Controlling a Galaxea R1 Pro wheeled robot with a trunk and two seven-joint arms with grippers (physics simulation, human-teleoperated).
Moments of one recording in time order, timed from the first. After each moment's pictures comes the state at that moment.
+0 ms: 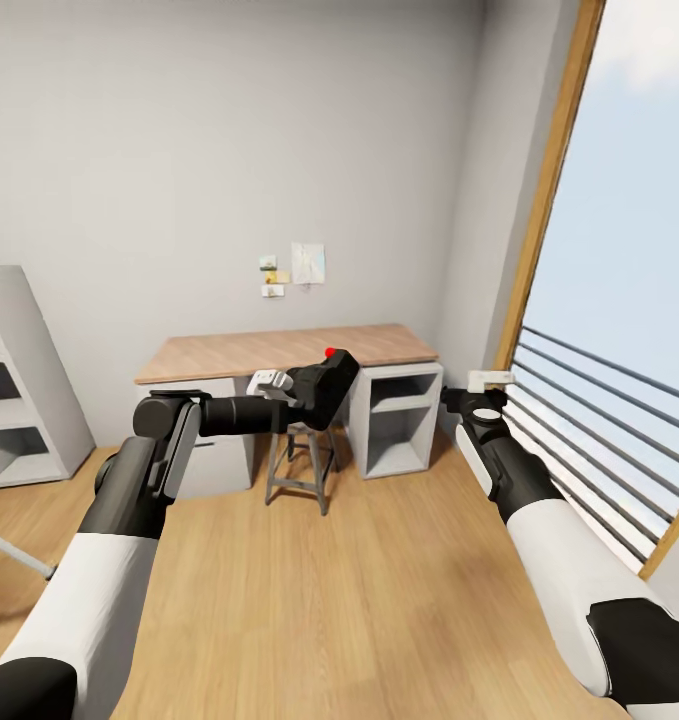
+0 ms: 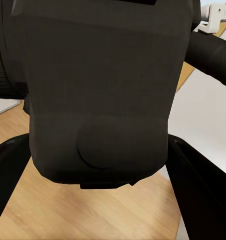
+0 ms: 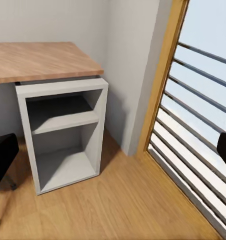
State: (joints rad) left arm -0.87 0.00 -0.05 -1.32 0.02 1.04 -0.88; right arm -0.98 -0.02 0.12 -0.79 -0.06 0.31 -0.34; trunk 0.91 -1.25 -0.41
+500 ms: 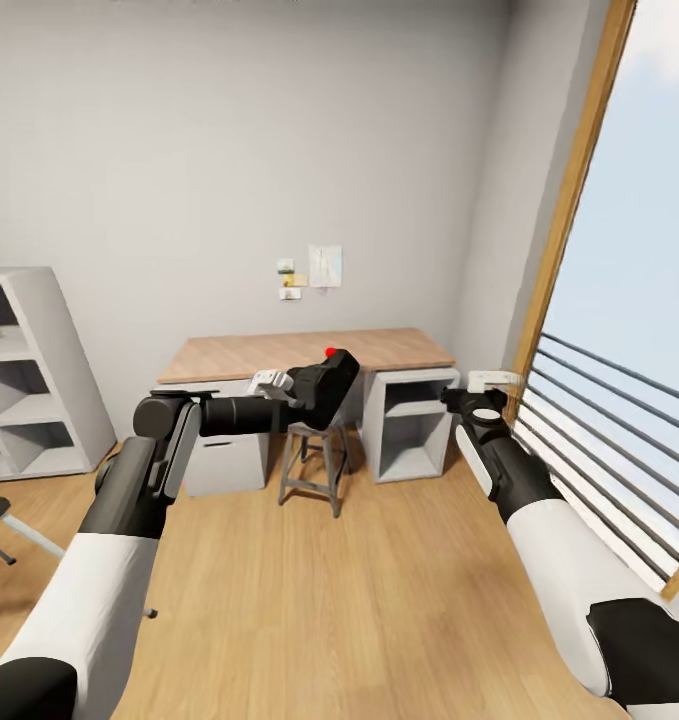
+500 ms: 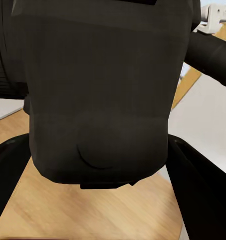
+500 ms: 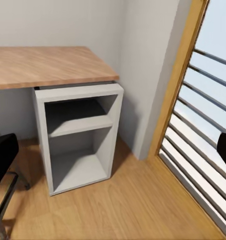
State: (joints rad) left arm -0.87 0.00 -0.04 -1.32 0.02 1.04 -0.88; right arm -0.98 -0.02 0.12 -0.79 -0.06 0.31 -0.34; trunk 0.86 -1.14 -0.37
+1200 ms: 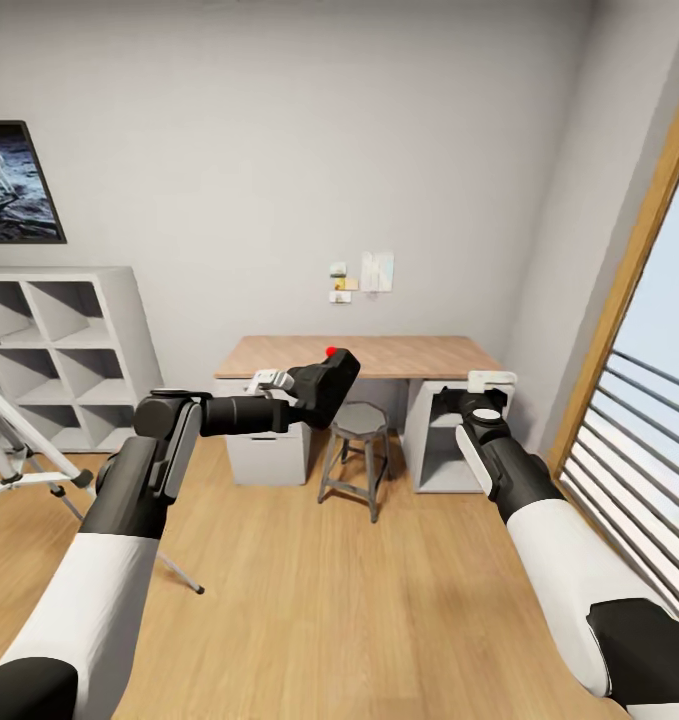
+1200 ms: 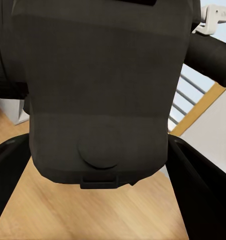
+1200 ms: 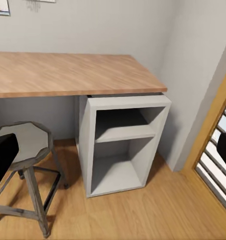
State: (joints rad) left arm -0.87 -0.01 -0.05 -1.32 0.02 1.04 -0.88; right arm -0.98 -0.02 0.12 -0.79 -0.06 0.31 -0.34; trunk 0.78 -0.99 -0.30
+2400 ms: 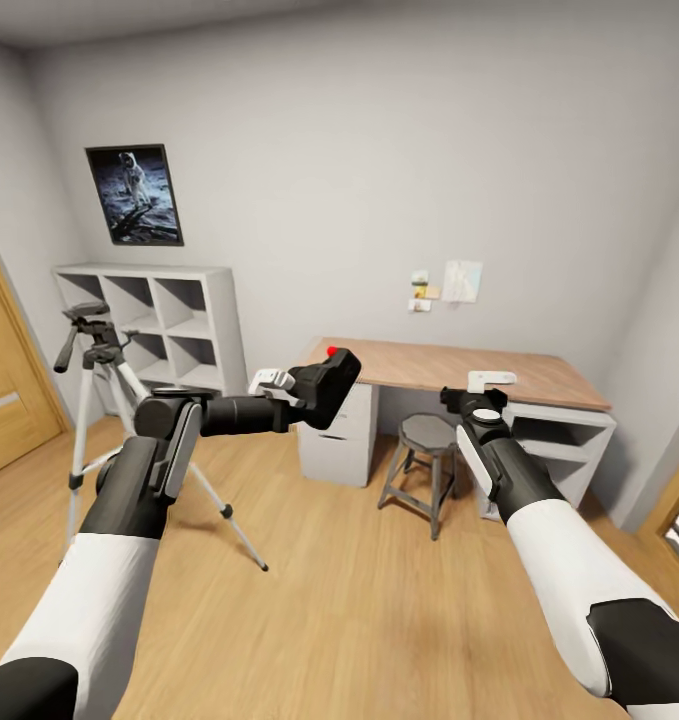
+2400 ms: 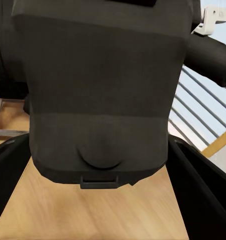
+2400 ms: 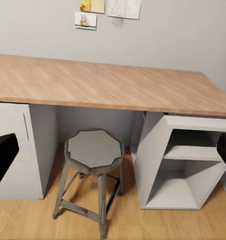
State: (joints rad) left arm -0.87 -0.01 -0.05 -1.32 0.03 1.04 -0.88; right arm -0.98 -0.02 0.12 -0.79 -0.06 0.31 -0.34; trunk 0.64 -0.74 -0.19
